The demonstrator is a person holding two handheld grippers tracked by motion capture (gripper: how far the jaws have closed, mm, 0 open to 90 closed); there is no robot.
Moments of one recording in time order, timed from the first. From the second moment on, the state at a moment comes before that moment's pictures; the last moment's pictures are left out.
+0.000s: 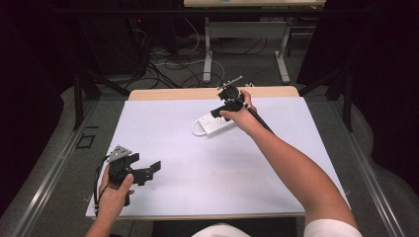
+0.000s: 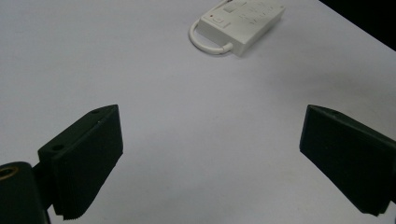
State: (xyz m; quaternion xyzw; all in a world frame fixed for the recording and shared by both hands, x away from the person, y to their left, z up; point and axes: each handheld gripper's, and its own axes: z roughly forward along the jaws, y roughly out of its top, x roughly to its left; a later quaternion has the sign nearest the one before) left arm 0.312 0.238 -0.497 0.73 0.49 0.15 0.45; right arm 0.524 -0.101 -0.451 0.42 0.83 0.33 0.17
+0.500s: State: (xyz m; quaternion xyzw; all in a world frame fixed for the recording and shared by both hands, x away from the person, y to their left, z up) left arm 0.311 0.237 -0.496 0.73 0.49 0.15 0.46; right arm 0.479 -0.113 -0.430 0.41 0.84 0.34 0.14
